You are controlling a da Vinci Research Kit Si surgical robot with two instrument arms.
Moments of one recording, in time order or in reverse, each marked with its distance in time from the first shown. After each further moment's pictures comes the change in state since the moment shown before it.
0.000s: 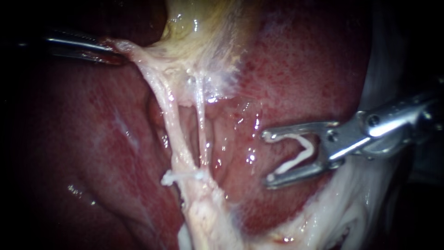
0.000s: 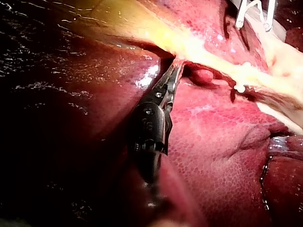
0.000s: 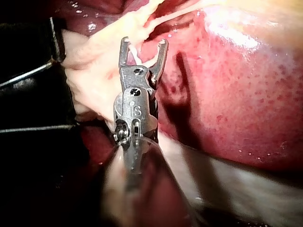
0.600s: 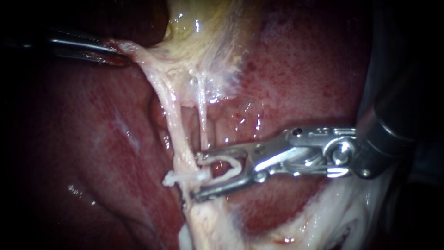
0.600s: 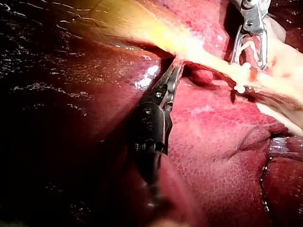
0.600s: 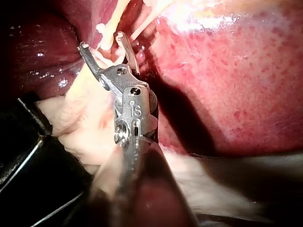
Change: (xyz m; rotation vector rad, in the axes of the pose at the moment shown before) right arm -0.003 0.004 0.010 0.083 0.068 0.241; left arm 0.000 0.000 0.001 0.004 0.001 0.000
